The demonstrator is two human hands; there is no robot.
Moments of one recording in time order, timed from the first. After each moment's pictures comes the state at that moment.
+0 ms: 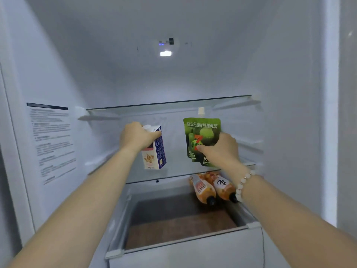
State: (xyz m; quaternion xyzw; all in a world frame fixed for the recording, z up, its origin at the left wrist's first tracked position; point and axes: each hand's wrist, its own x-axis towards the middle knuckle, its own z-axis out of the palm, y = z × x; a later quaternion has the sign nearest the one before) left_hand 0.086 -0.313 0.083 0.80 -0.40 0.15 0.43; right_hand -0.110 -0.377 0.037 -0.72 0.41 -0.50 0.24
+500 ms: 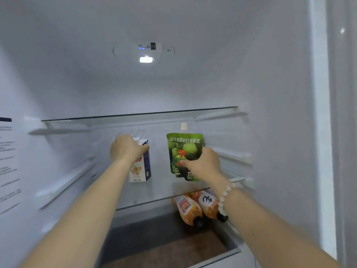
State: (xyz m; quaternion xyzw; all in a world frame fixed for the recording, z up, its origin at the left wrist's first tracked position) left_hand 0.104 -0.382 0.081 0.81 -0.41 0.17 0.37; right_hand -0.082 -0.421 0.030 -0.71 0.45 -0.49 0.23
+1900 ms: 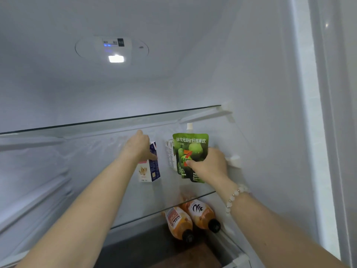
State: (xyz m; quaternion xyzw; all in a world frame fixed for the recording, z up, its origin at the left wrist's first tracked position) left_hand 0.076 -0.467 0.105 0.78 -0.57 0.24 0.09; right_hand -0.119 -0.458 0.028 -0.67 0.47 -0.53 0.21
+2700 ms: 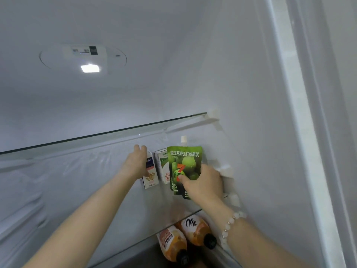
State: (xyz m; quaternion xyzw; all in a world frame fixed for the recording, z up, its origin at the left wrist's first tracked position) left_hand 0.075 -0.522 0.082 0.73 -0.63 0.23 0.14; right_hand -0.117 -0.460 0.009 -0.64 0.48 -0.56 0.21
